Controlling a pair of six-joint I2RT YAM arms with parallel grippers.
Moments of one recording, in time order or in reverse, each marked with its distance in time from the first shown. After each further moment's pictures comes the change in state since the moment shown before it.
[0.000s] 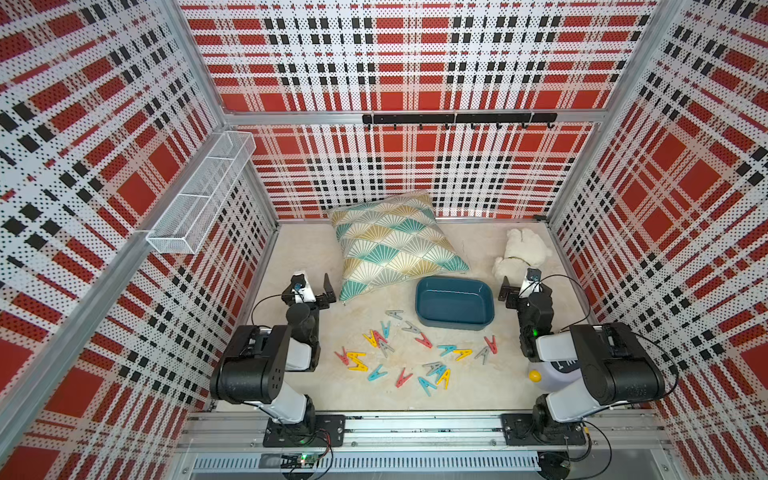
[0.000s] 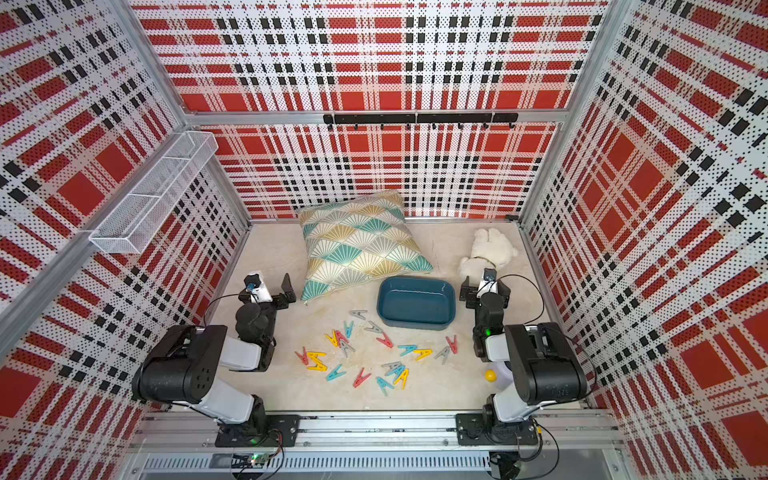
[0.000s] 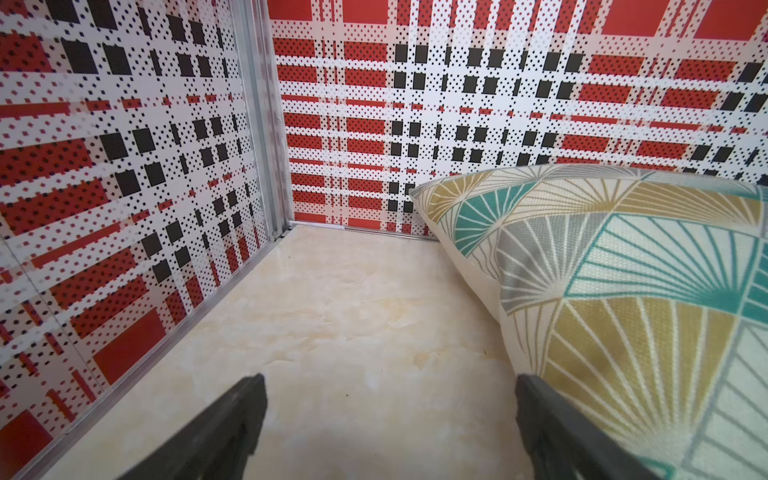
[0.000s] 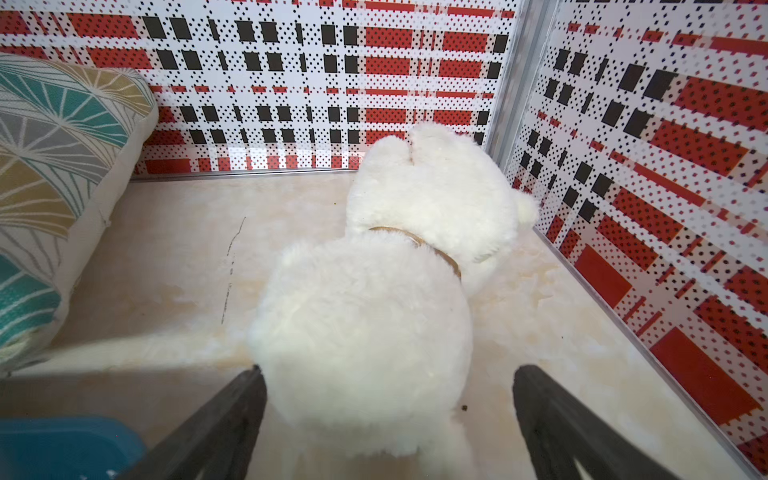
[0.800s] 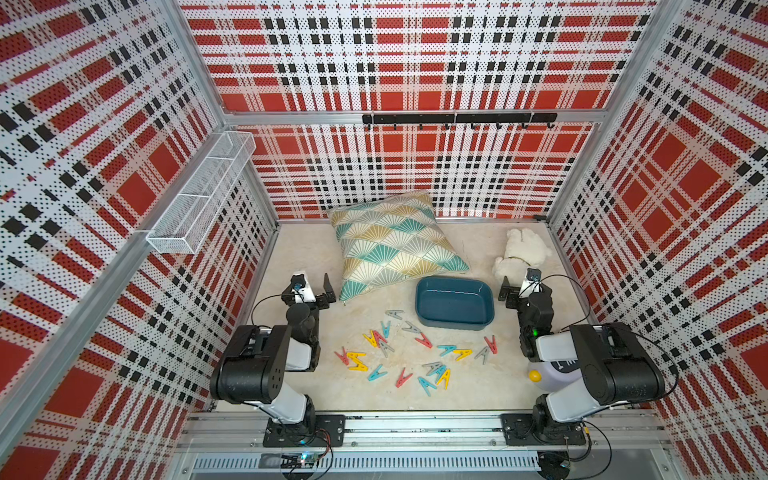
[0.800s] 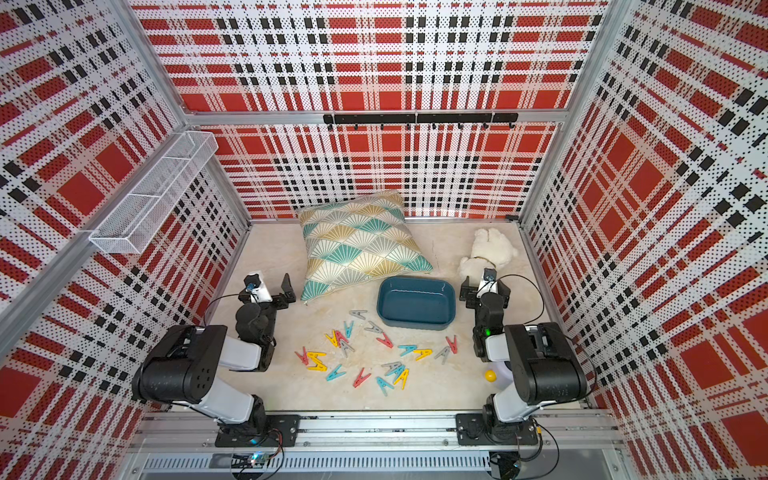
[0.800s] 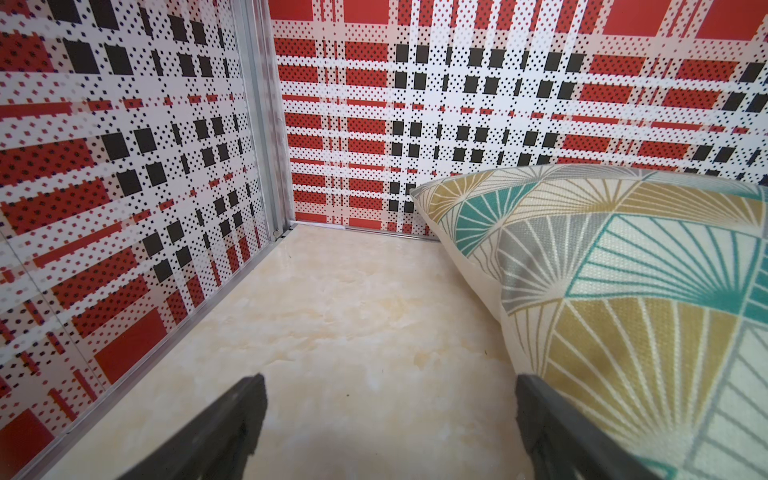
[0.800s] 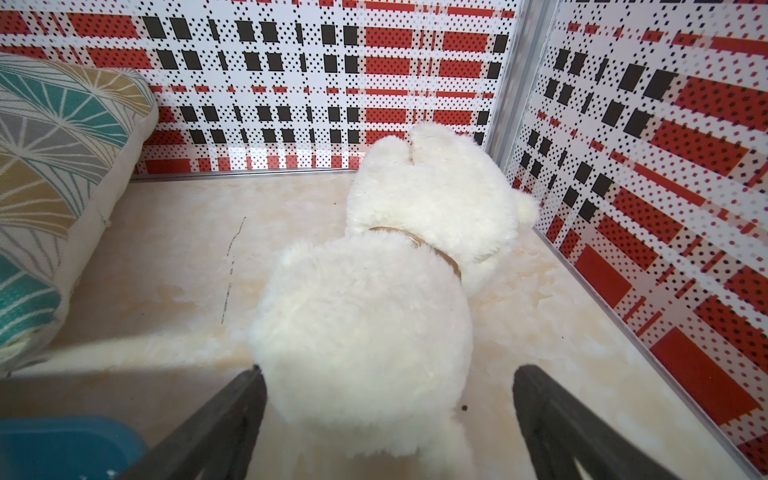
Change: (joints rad) left arm 0.001 0.000 0.000 0.000 0.003 -0.002; right arm 0.000 0.000 0.000 0.000 -0.002 0.000
